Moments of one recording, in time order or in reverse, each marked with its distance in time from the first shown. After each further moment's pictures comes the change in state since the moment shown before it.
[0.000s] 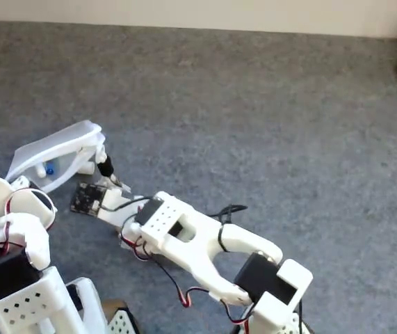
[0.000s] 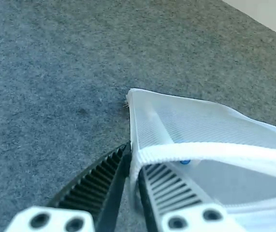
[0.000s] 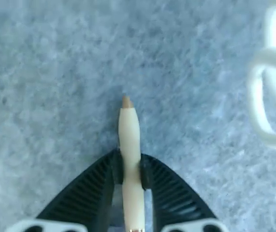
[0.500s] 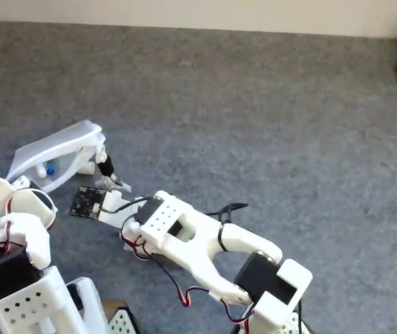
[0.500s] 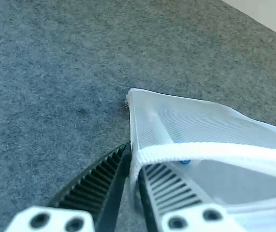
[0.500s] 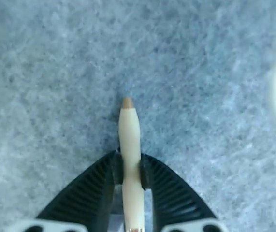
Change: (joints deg) left arm 0.0 0.0 0.0 0.0 0.0; right arm 0.0 0.0 -0.4 2.0 1.7
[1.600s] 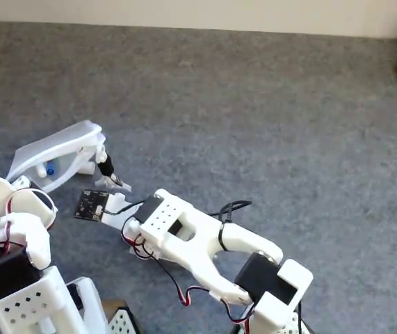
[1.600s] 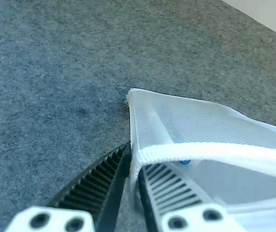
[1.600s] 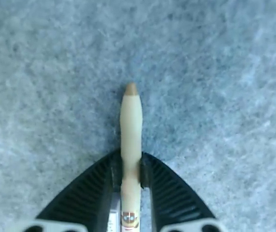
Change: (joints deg) left arm 0.0 0.0 0.0 0.0 0.0; right arm 0.1 0.0 -0.8 6.7 0.3
